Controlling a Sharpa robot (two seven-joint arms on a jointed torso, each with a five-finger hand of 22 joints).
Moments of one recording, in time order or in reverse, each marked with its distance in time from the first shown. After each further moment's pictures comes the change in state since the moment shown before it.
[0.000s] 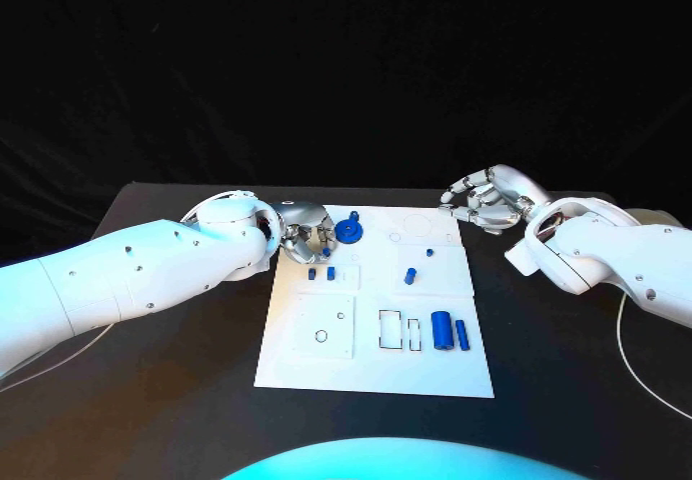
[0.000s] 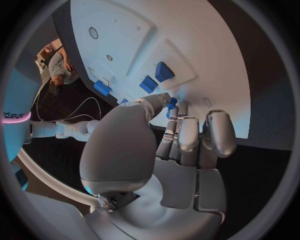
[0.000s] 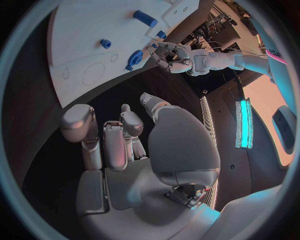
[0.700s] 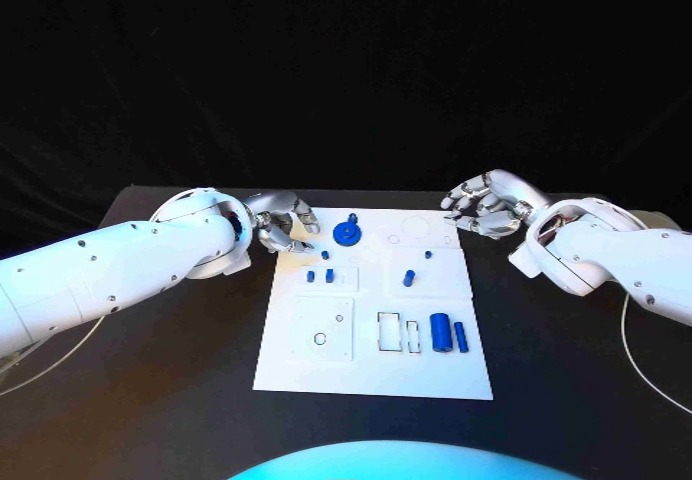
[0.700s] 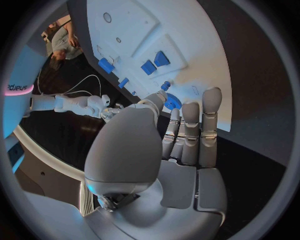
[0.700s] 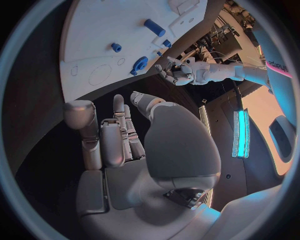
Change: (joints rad) left arm 0.007 -0.100 0.024 0.016 0.255 -0.060 0.045; left_hand 0.091 0.065 -0.301 0.101 0.006 -0.069 -0.007 -0.033 0.009 -0.218 0.032 0.045 -0.032 -0.208 0.022 -0.208 -0.451 0.078 -0.166 0.020 -0.425 -0.413; right arm 0.000 -0.008 0.000 -0.007 -0.132 0.029 -0.008; right_hand 0.110 -0.038 0.171 -0.079 -0.031 0.015 0.027 -0.027 -0.025 -0.249 0.037 -0.761 -0.649 -0.005 0.031 -0.043 -0.019 0.032 -0.006 0.018 -0.086 -0.065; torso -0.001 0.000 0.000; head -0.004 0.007
